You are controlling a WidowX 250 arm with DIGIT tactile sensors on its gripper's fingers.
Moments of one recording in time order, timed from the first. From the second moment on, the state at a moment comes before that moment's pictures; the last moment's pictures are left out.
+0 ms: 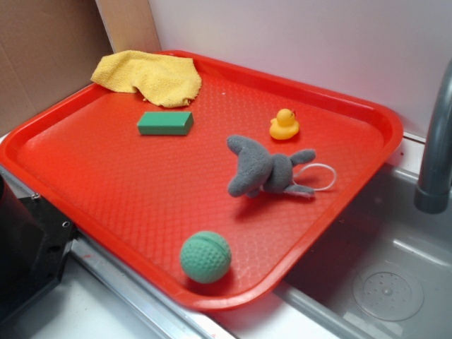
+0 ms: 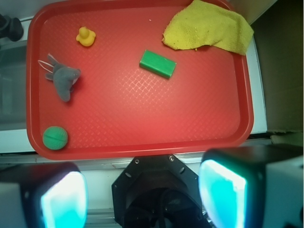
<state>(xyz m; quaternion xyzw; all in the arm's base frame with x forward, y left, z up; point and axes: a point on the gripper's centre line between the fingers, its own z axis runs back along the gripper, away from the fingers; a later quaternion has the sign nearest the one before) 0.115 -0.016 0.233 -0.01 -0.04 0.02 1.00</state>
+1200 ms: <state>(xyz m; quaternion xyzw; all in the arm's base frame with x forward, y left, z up) 0.248 -0.064 0.118 -0.01 -0.08 -0.02 1.00</state>
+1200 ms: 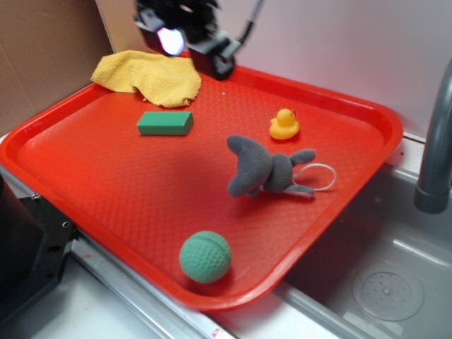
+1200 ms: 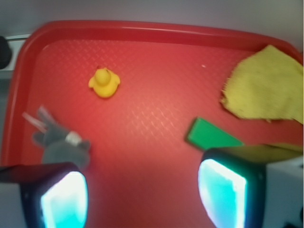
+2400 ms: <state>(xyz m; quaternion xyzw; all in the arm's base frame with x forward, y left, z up) 0.320 -0.104 0.018 -0.03 -0.01 -0.08 1.00</state>
